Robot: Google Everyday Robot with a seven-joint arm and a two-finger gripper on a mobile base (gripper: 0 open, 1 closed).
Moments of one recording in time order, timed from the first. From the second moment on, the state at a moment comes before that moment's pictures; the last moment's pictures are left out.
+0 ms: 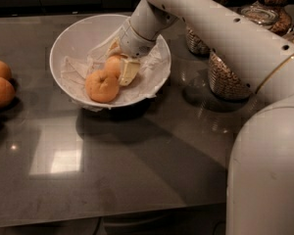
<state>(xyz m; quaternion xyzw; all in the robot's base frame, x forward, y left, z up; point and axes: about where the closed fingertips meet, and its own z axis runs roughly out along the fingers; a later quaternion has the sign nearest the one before) 0.655 0.075 0.861 -0.82 0.49 0.10 0.28</state>
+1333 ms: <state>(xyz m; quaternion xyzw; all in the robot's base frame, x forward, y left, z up) 0.645 0.059 0.898 -0.81 0.49 0.08 0.30</state>
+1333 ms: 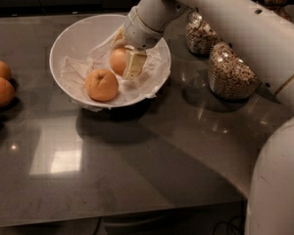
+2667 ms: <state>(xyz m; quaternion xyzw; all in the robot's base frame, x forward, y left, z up) 0.614 0.018 0.982 -0.79 0.47 0.04 0.38</state>
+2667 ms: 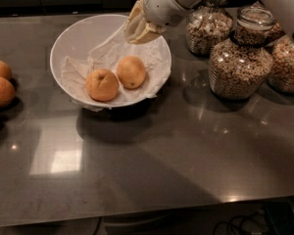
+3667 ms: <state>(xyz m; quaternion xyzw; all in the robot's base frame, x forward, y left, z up) 0.619 0.019 0.963 -0.78 0.49 0.07 0.38</state>
